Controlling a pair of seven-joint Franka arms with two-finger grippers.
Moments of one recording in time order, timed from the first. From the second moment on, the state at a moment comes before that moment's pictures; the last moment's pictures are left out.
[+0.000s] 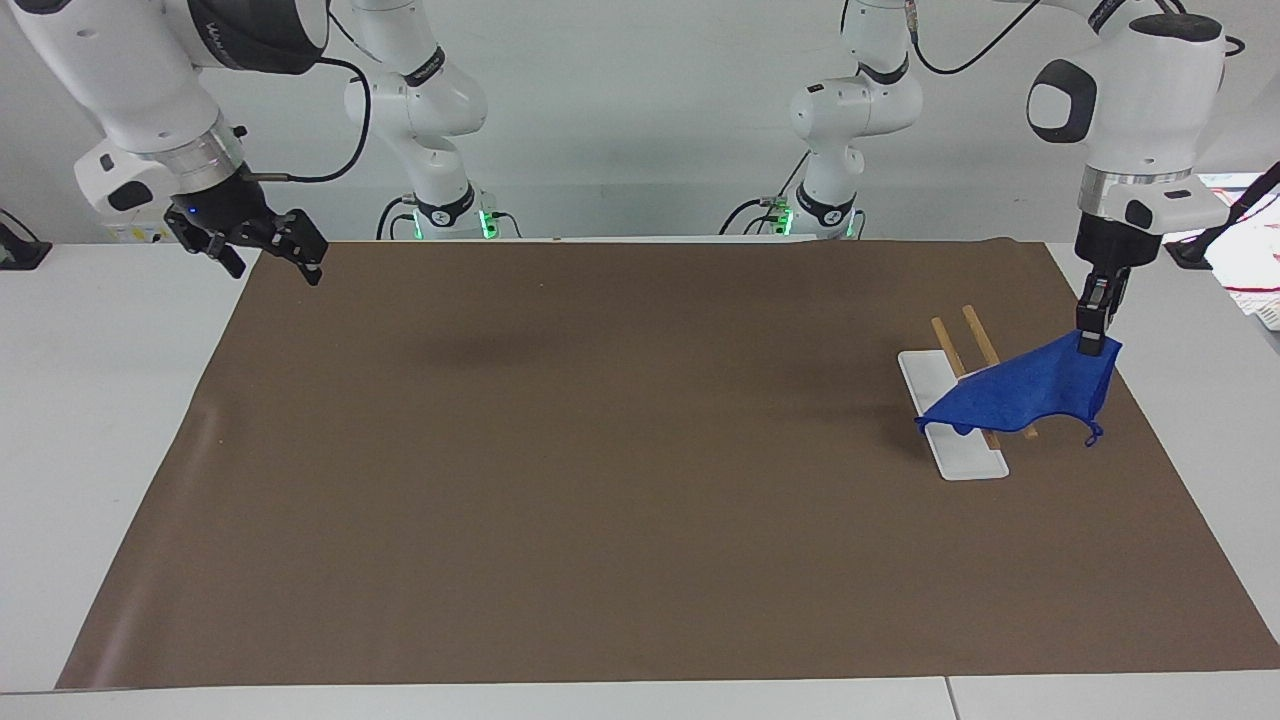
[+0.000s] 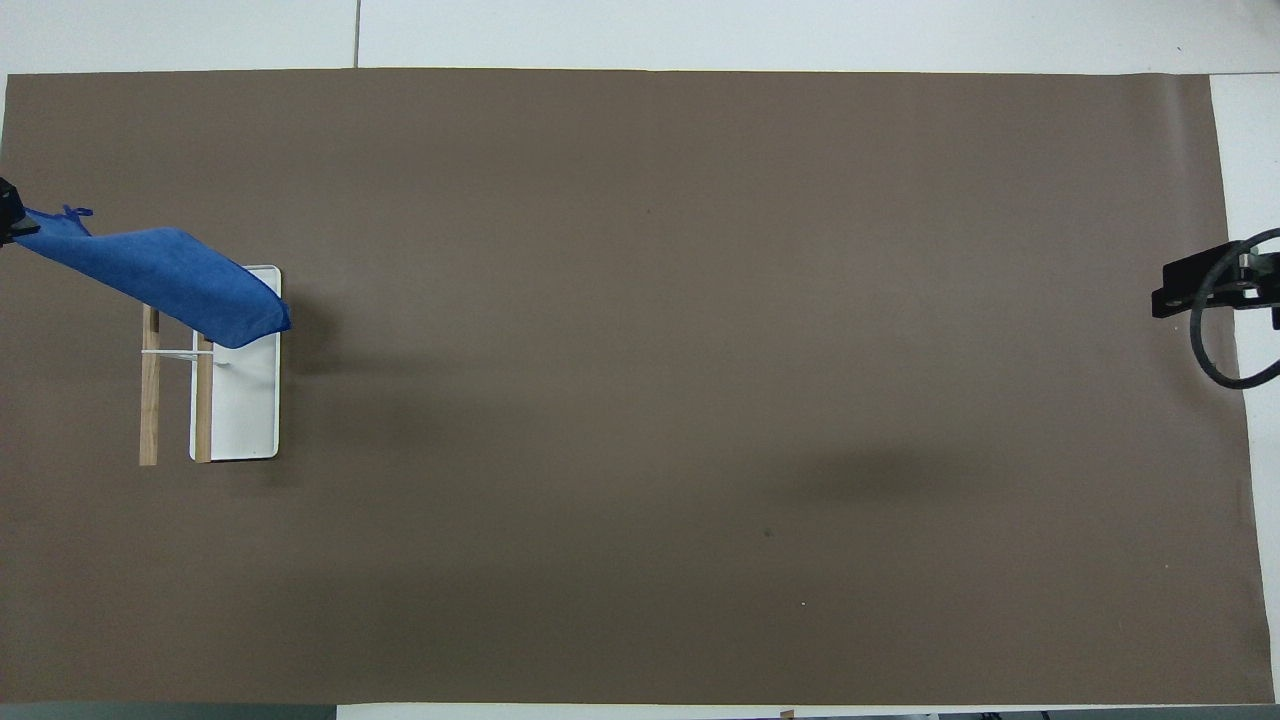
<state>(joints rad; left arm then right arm) 0.11 -0.12 -0.03 -1.96 0.11 2.29 -0.71 -0.03 -0.03 -0.03 -1.63 -0.01 1.53 0.06</state>
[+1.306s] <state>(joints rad) 0.07 -0.16 -0.05 -1.97 0.11 2.15 -1.26 -0.02 -0.08 -0.04 -1.67 -0.02 1.57 0.00</state>
